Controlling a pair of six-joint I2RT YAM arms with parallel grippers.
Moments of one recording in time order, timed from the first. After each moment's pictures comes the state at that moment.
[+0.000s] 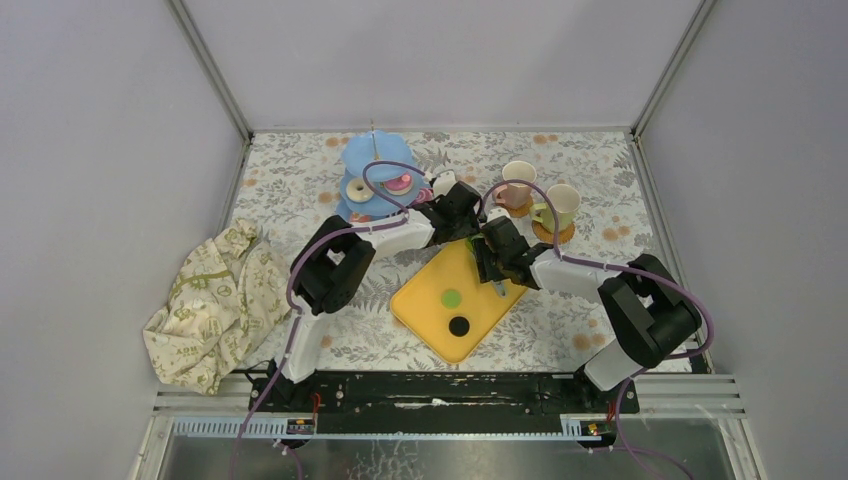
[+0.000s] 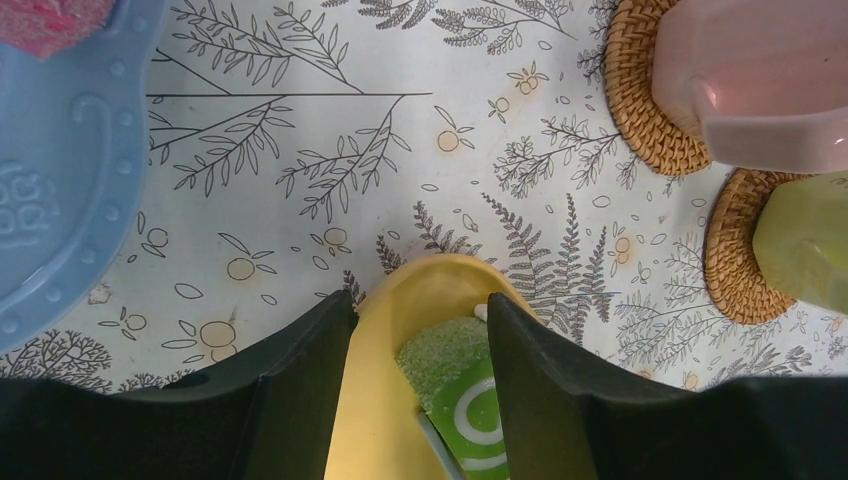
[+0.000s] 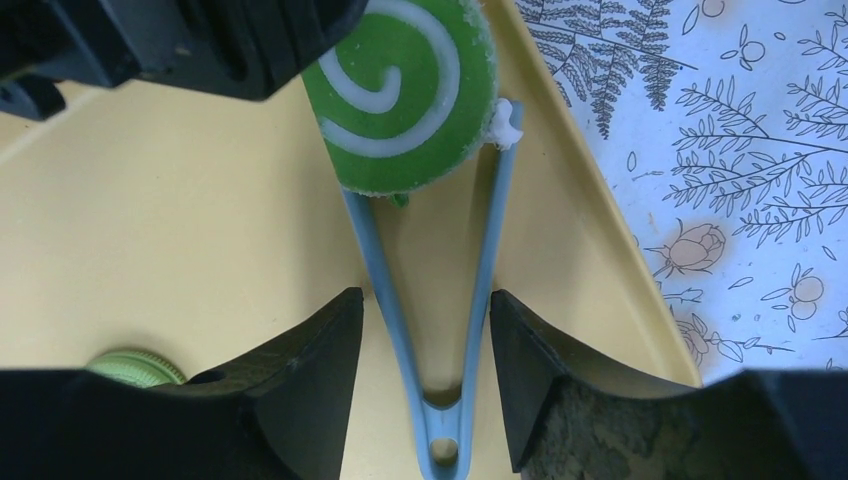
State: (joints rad) left arm -0.75 2.14 1.51 -0.23 -0.25 -0.92; right arm 0.62 1.57 0.76 -0.14 0.18 0.28
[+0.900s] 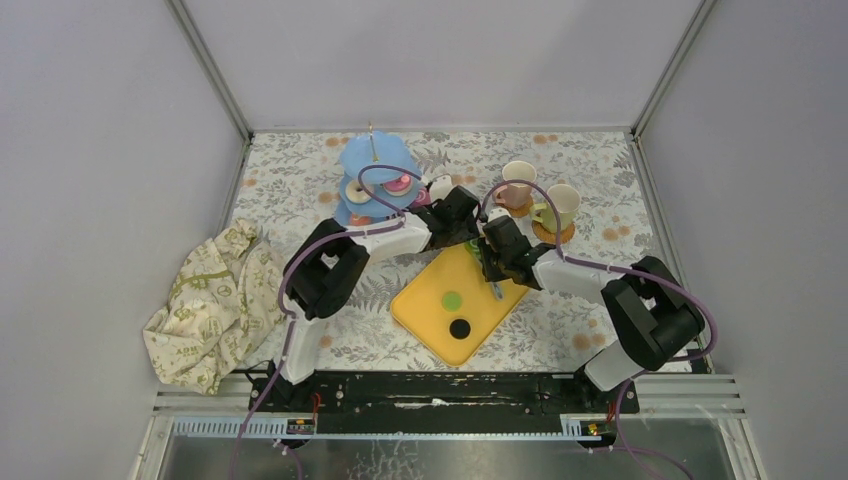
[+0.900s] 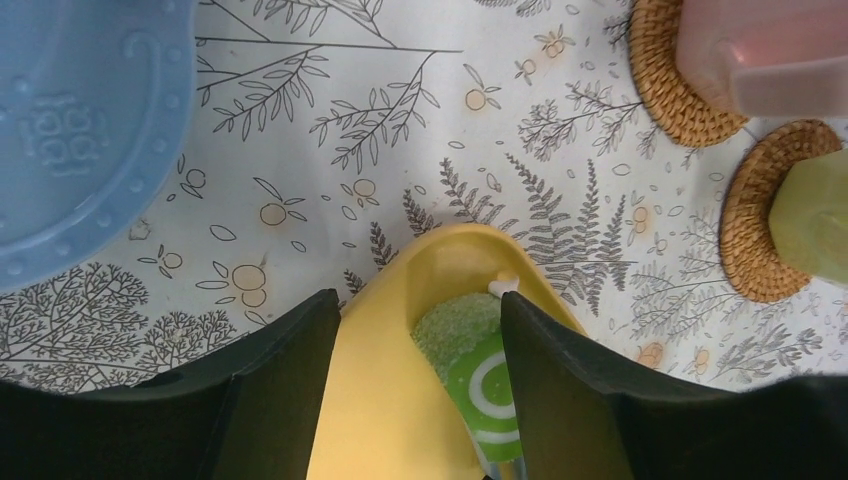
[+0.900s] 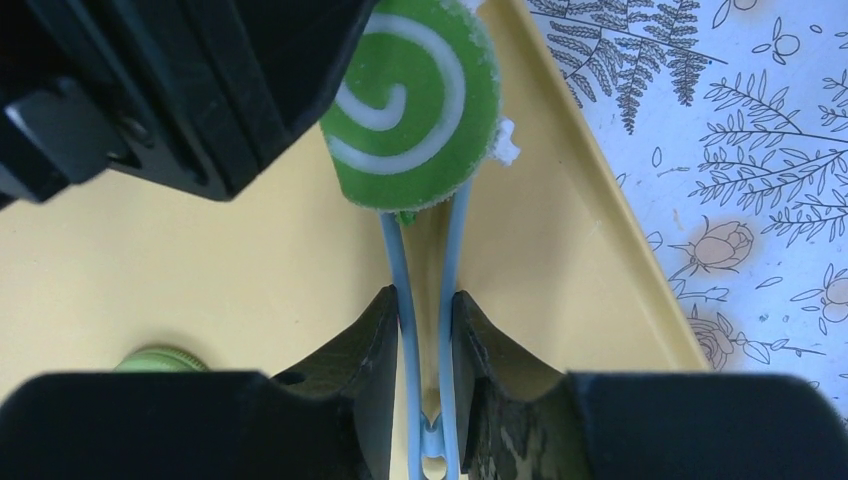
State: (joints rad) left arm -0.75 2.09 1.45 -0.25 -0.28 -0.94; right arm 0.61 1.56 0.76 -0.13 0.14 0.30
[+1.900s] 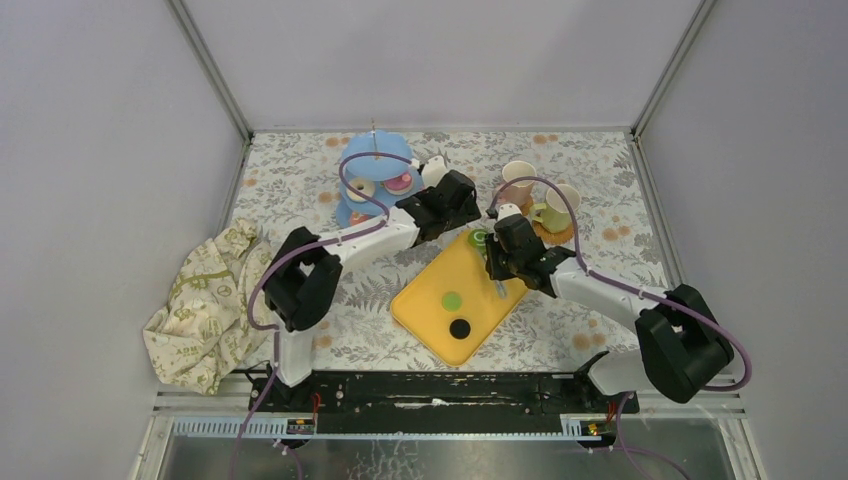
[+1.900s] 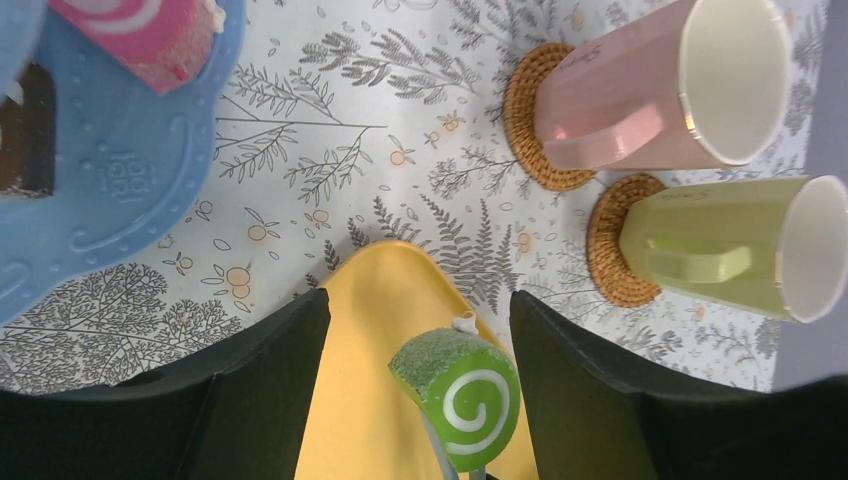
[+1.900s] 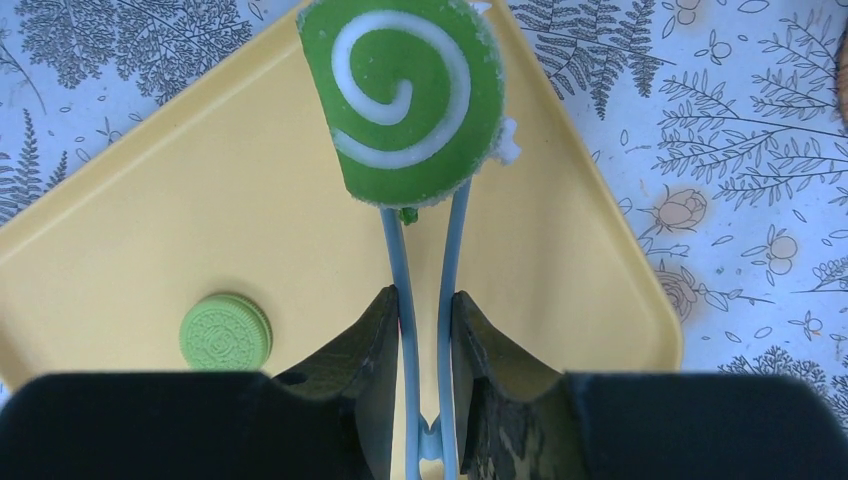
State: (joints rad) left arm -0.76 1.95 1.46 -0.27 -0.35 -0.96; right arm 0.61 1.39 0.73 -0.20 0.11 0.32
